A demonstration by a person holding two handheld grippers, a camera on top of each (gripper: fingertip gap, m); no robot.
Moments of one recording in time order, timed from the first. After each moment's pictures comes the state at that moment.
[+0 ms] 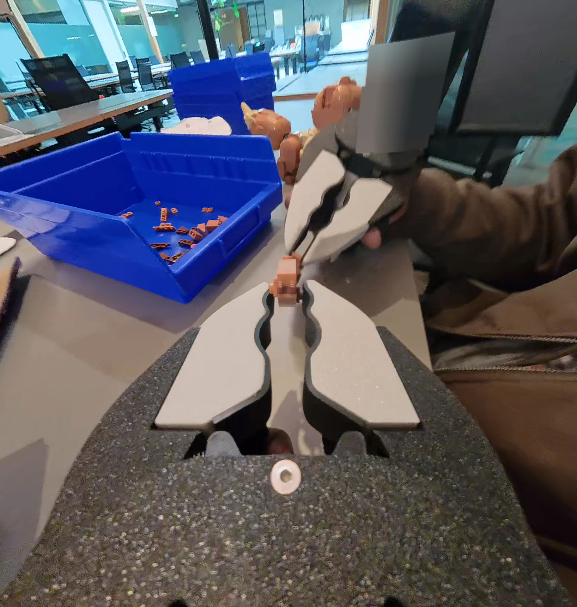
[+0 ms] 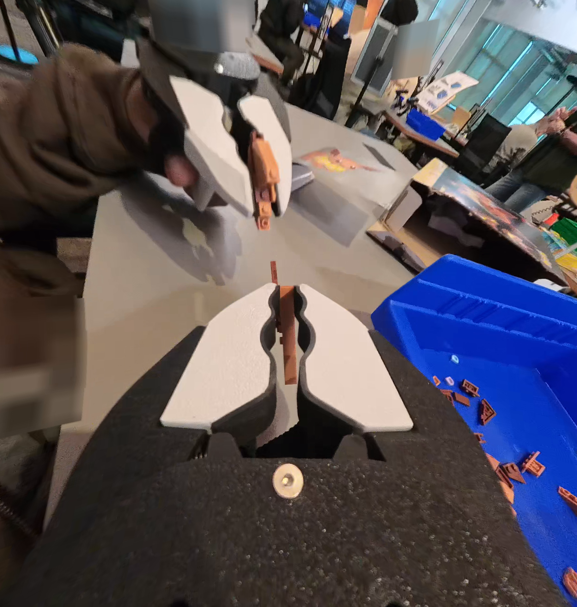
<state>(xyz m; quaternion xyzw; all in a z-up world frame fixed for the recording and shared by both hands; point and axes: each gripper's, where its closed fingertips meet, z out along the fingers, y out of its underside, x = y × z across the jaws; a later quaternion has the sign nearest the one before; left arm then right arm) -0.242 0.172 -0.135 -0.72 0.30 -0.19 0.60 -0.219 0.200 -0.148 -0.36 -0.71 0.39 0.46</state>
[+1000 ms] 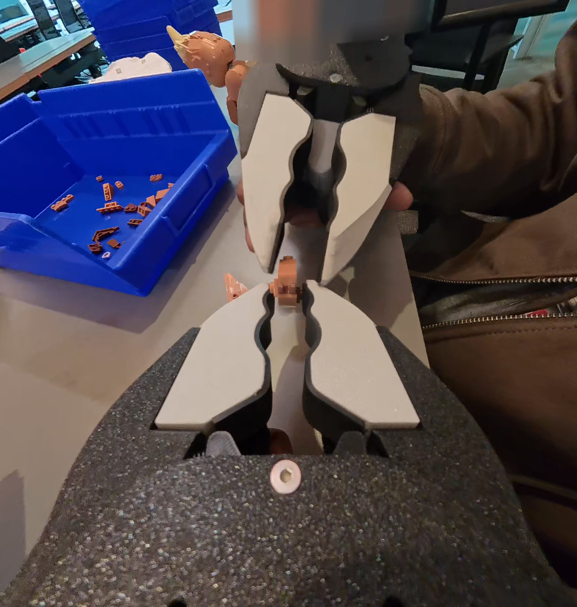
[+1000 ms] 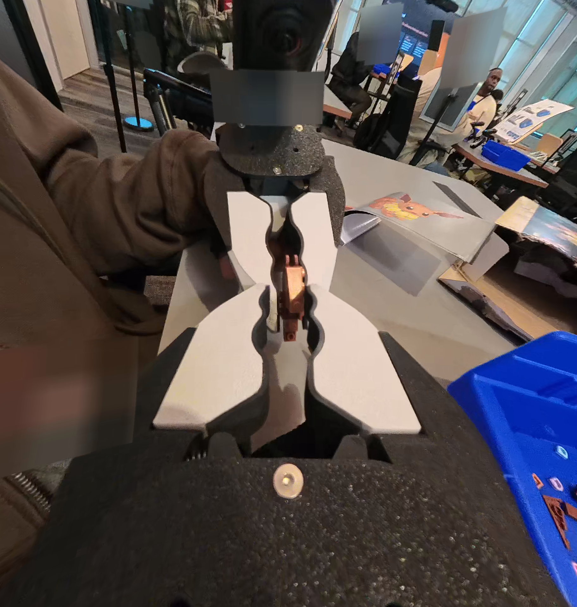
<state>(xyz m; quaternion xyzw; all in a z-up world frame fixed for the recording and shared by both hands) -0.218 0.165 -0.167 -0.74 0.39 -0.15 0.53 -0.230 0.147 -0.141 -0.31 -0.72 0.47 0.39</state>
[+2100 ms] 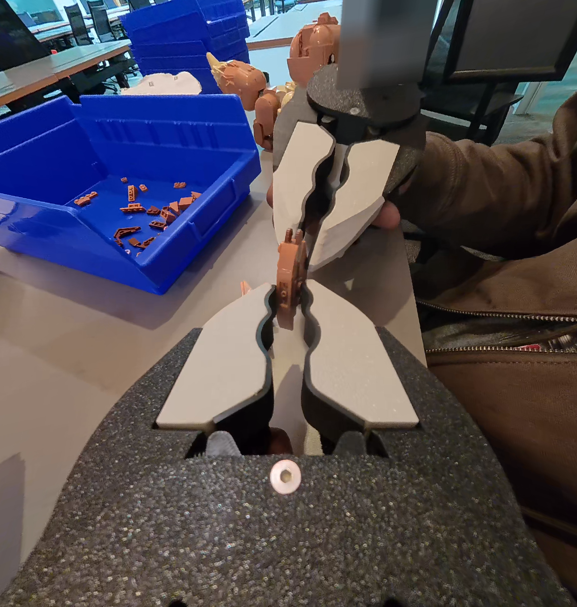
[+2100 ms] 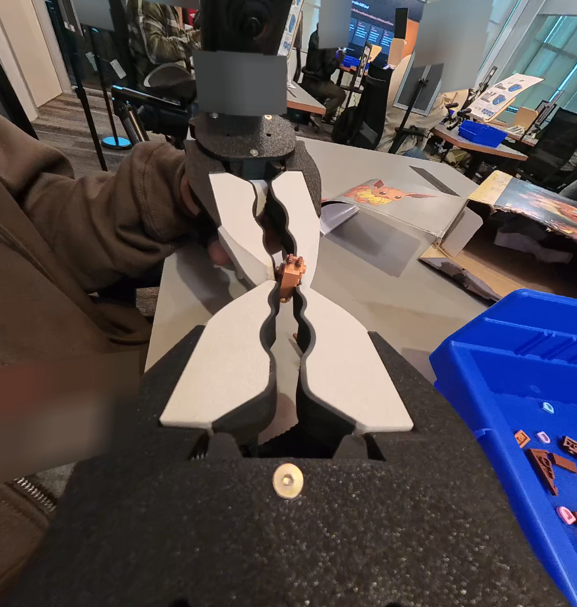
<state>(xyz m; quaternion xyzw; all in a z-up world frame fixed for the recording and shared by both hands) -0.227 0.171 -0.152 -0.74 0.34 -0.18 0.55 -0.230 0.165 -0.138 -0.36 -0.70 0.48 0.40</state>
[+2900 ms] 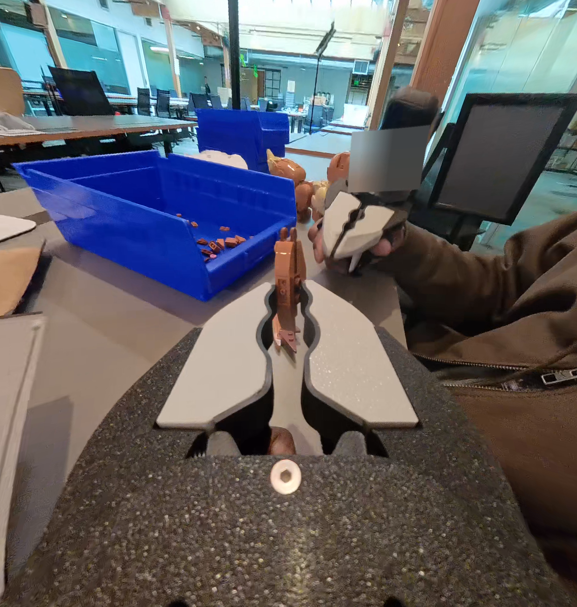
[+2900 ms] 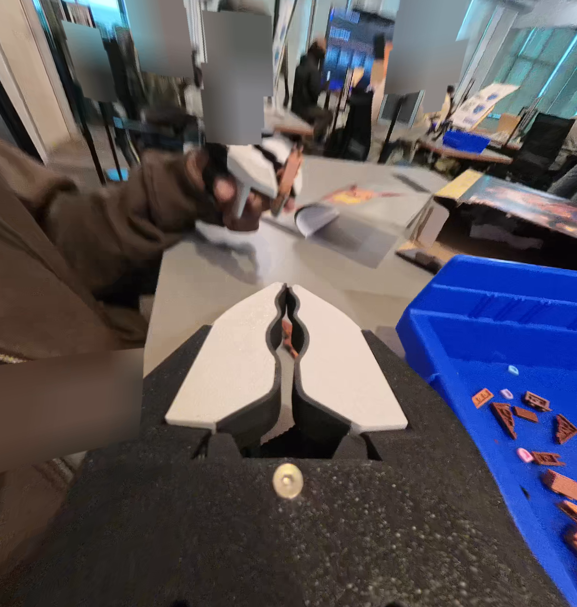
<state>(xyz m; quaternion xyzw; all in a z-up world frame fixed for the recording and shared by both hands) -0.283 0.160 -0.110 -0.70 0.22 -0.26 0.63 -0.206 0.197 -0.128 -0.37 -0.67 0.51 0.40</state>
